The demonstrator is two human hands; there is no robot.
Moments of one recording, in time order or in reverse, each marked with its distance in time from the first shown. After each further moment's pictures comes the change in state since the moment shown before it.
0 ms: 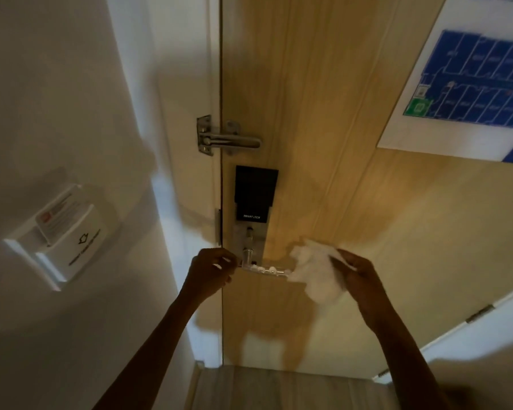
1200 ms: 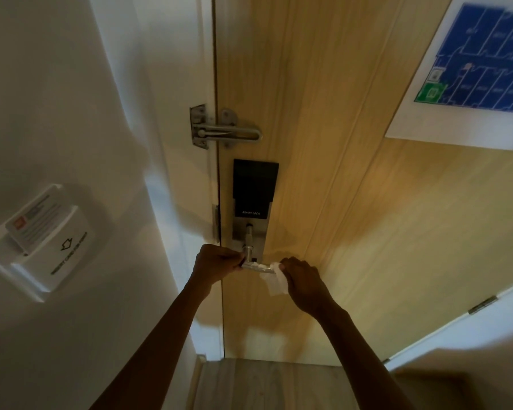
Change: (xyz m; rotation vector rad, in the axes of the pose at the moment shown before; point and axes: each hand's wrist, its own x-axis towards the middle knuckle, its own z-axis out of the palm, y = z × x) left_hand 0.029 -0.011 0.016 -0.014 -0.055 -0.099; right_hand 0.036 0.076 0.076 -0.977 -0.152 -0.496
